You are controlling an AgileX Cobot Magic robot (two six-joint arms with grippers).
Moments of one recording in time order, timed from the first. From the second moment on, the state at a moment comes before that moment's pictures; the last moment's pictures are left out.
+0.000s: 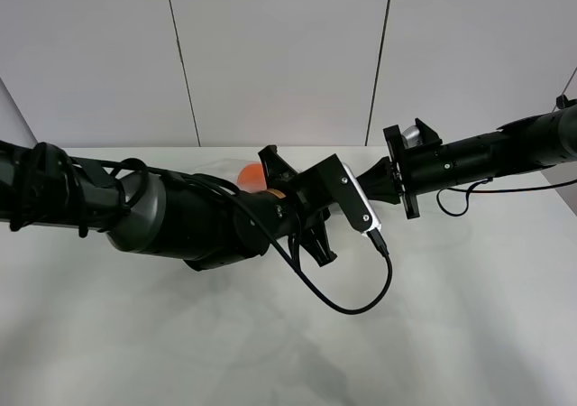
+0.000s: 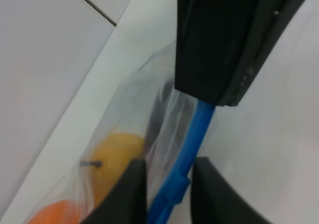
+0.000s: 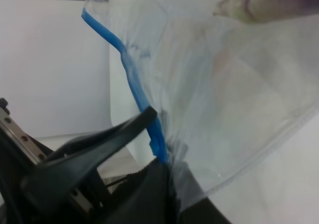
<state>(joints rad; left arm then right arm) -0.86 1.98 -1.07 -0.90 -0.49 1.44 -0.03 2.06 -1.20 1.32 1.21 -0.80</state>
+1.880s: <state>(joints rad) -0.38 1.98 -1.07 -0.80 -0.39 1.56 -0.02 2.06 -1.20 1.40 1.19 -0.79</state>
